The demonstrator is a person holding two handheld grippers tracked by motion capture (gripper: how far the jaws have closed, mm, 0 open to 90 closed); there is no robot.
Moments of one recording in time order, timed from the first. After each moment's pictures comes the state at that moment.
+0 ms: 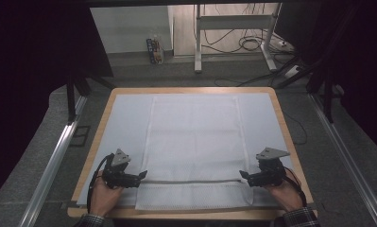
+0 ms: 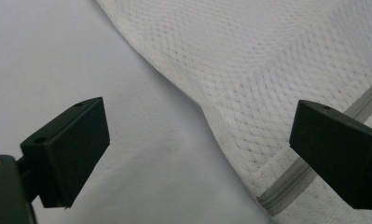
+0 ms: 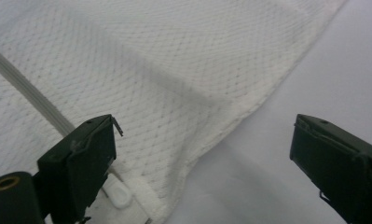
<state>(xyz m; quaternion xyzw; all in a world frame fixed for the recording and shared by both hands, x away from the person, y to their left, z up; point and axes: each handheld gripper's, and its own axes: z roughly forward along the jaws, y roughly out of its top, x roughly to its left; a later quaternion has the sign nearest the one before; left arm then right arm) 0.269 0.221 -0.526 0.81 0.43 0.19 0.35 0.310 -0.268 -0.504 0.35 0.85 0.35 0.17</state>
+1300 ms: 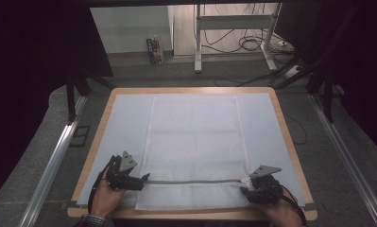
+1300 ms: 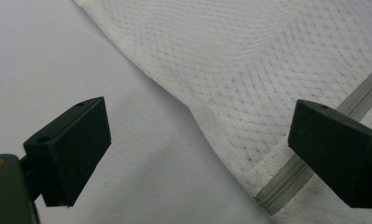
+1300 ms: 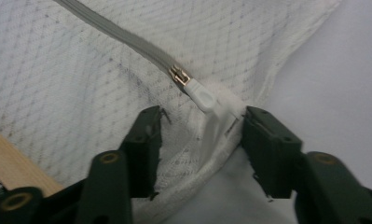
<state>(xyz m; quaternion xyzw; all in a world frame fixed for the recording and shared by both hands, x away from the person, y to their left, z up) 0.263 0.206 -0.525 0.84 0.38 0.23 0.31 0.257 -0.250 -0.512 0.39 0.87 0.26 0.14</state>
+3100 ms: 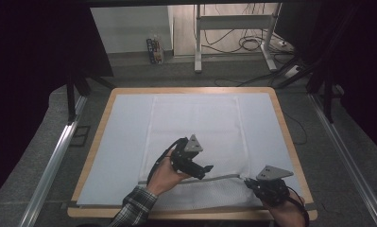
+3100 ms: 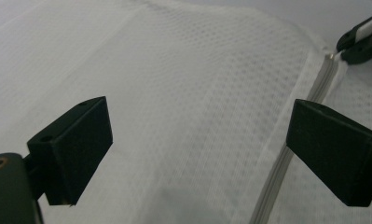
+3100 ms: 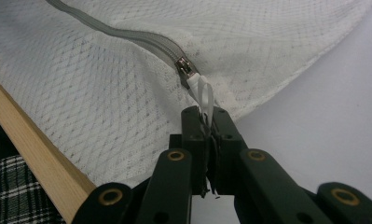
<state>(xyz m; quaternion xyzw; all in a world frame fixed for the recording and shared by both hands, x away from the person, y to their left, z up) 0.322 0.020 -0.475 0.87 0.24 0.12 0.41 0.248 -0.260 -0.491 0.33 0.87 0.34 0.17</state>
